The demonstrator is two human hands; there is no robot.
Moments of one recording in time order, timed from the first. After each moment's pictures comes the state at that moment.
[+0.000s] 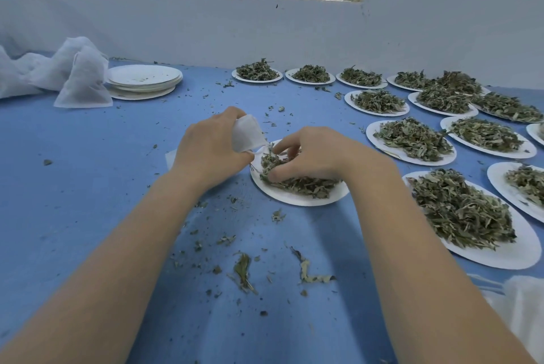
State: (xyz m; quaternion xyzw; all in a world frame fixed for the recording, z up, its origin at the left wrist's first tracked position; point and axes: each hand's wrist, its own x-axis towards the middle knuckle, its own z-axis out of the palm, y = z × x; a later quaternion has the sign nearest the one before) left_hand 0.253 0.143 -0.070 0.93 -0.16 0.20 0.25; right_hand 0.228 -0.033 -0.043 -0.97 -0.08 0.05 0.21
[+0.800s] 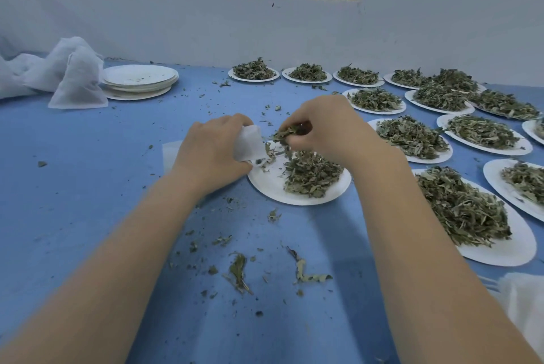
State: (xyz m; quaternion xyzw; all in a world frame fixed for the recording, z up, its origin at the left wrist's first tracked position) left_hand 0.253 0.142 -0.074 0.94 -0.22 0.19 0.18; right_hand 0.224 -0.036 -0.022 -0.98 -0.11 -0.11 0.14
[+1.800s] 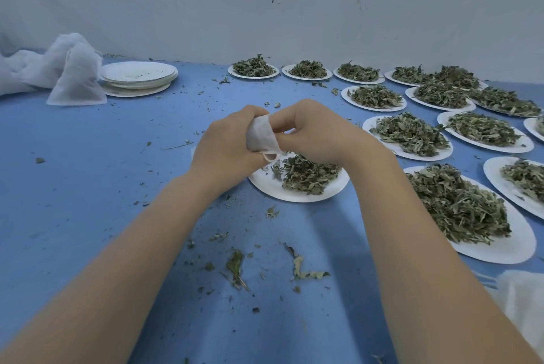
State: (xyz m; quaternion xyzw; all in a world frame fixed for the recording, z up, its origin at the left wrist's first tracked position) left_hand 0.241 0.119 -0.073 0.88 -0.22 0.20 0.38; right_hand 0.216 -0.029 -0.026 -0.93 -0.18 -0.02 0.32
